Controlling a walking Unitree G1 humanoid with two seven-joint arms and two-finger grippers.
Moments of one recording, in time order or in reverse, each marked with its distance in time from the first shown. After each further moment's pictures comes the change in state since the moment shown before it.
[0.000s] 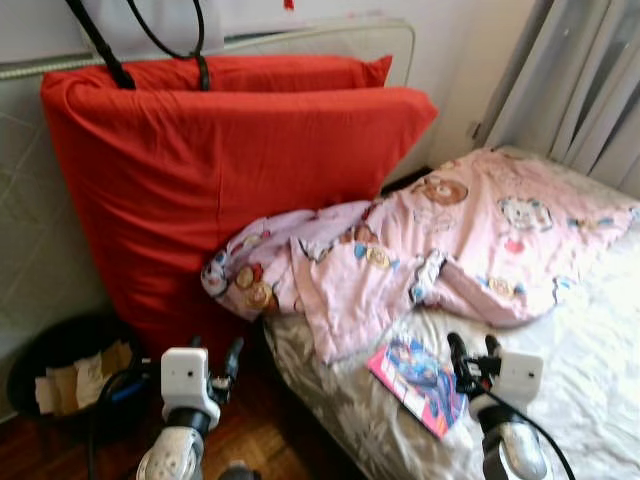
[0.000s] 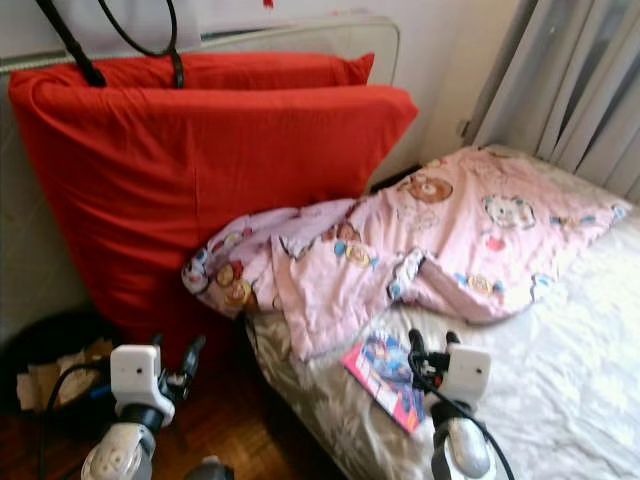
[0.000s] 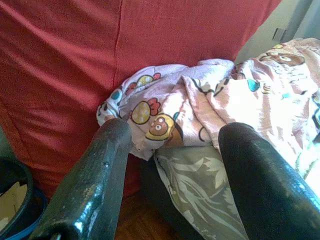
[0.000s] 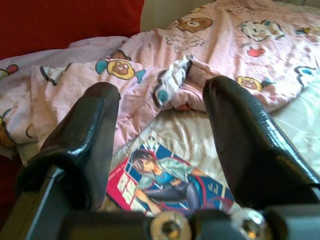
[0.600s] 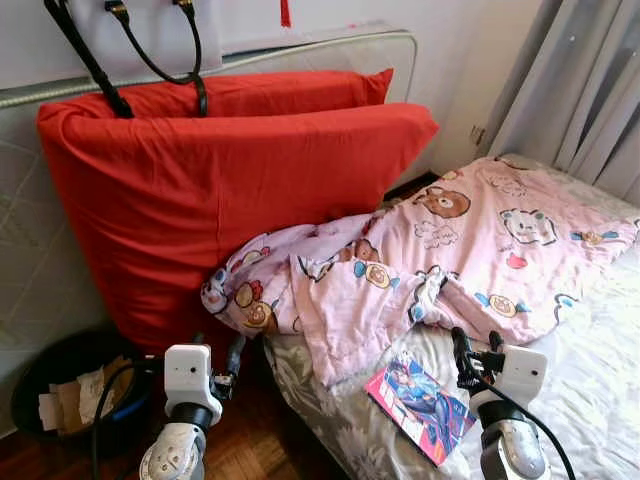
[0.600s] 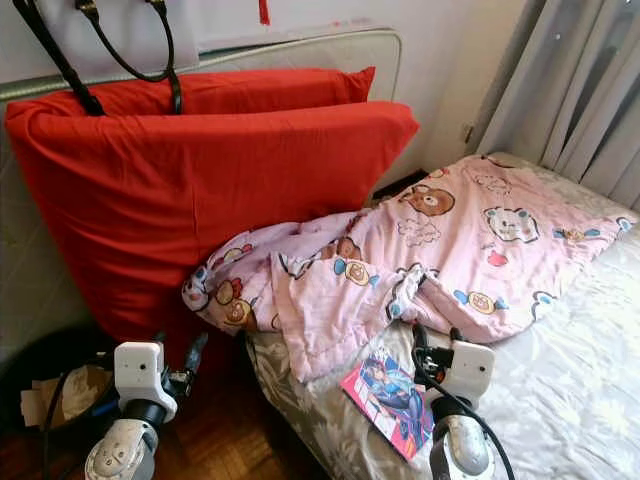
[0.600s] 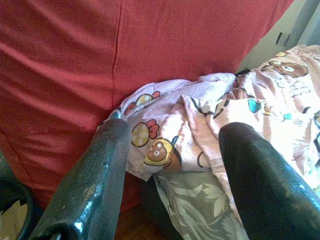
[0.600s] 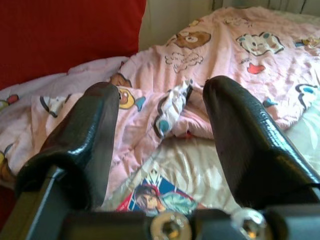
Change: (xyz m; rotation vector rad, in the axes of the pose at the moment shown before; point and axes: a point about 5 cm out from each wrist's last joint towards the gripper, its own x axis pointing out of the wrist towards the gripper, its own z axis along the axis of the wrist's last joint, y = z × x) left arm 0.004 0.000 0.001 0.003 -0.003 -0.003; right arm 0.004 0.001 -0.001 0.029 -0.005 -0.028
